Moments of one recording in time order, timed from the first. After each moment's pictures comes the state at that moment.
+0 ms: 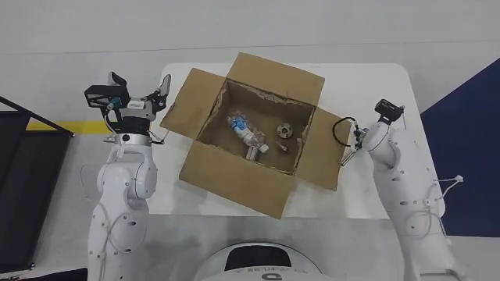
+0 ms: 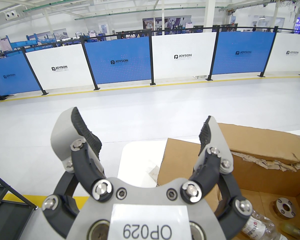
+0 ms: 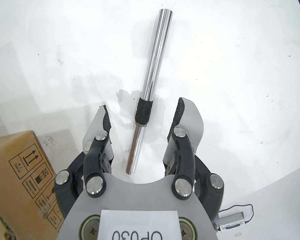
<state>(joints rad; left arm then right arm) 1.60 -1.41 -1.58 -1.92 1.45 0.02 0.05 -1.30 -1.21 1.46 -1.53 -1.18 0.72 1.10</state>
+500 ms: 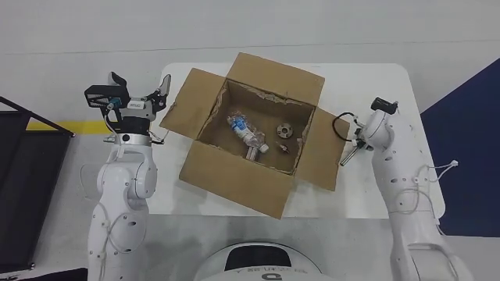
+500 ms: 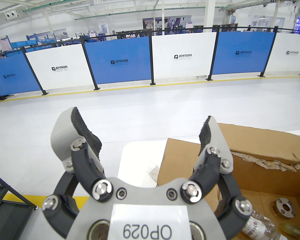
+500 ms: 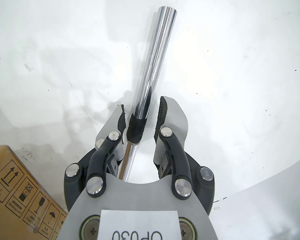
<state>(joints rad) 1.60 -1.41 -1.58 -1.92 1.45 0.02 0.05 -1.17 -1.28 1.51 -1.32 -1.34 0.58 1.24</state>
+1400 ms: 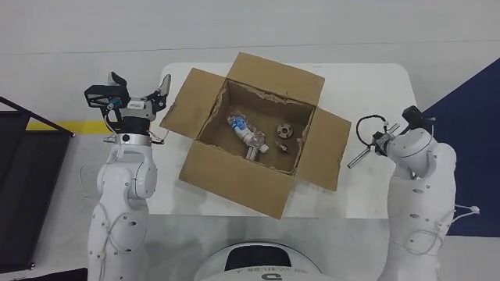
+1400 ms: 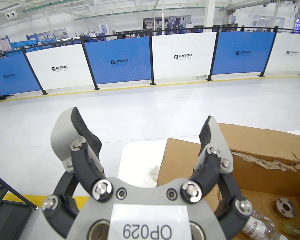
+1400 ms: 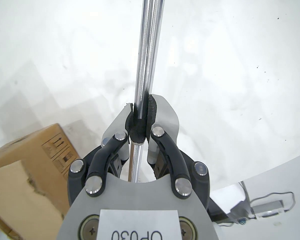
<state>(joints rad) 1.60 -1.41 -1.58 -1.92 1.45 0.02 0.05 -1.43 -1.45 1.88 -1.81 -1.24 0.59 1.23</state>
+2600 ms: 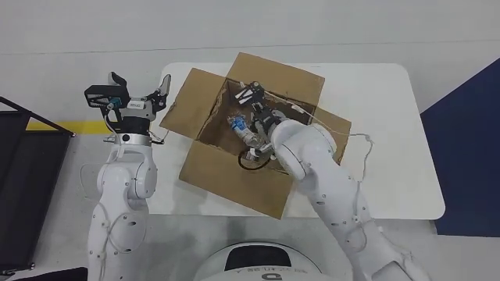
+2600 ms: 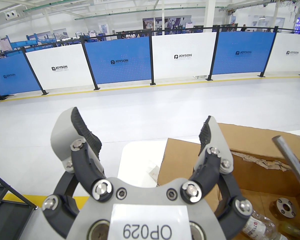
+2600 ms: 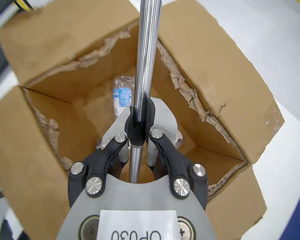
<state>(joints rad) 1.60 -1.41 -1.58 -1.92 1.45 0.02 0.05 -1.21 -1.48 0.99 -1.79 -1.56 -0.05 1.10</state>
